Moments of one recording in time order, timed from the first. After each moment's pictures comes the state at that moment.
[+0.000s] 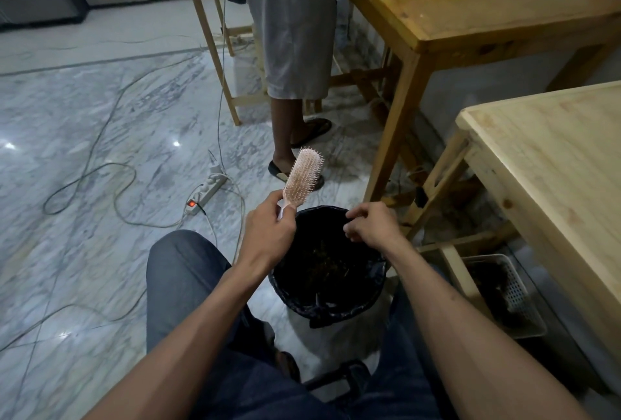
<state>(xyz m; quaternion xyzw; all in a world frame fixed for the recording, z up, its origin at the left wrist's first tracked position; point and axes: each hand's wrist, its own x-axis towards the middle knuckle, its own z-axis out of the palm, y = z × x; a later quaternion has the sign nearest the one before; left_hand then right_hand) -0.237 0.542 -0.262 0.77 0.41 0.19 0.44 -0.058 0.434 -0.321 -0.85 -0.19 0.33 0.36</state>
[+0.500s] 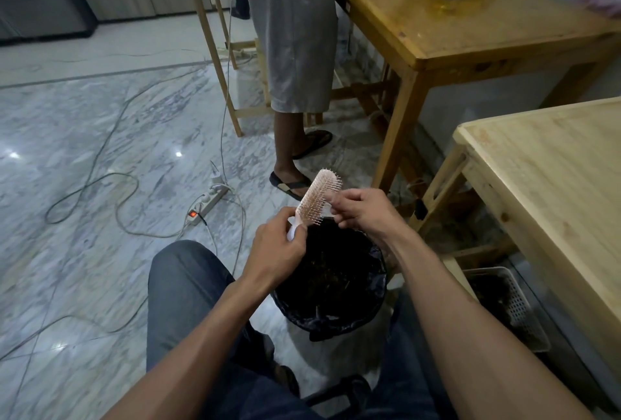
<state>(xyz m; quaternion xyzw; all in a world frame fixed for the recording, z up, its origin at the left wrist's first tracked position) -0.237 0.529 -0.252 0.81 0.37 0.17 0.41 -0.060 0.448 -0.262 -0.66 -0.21 0.44 0.58</state>
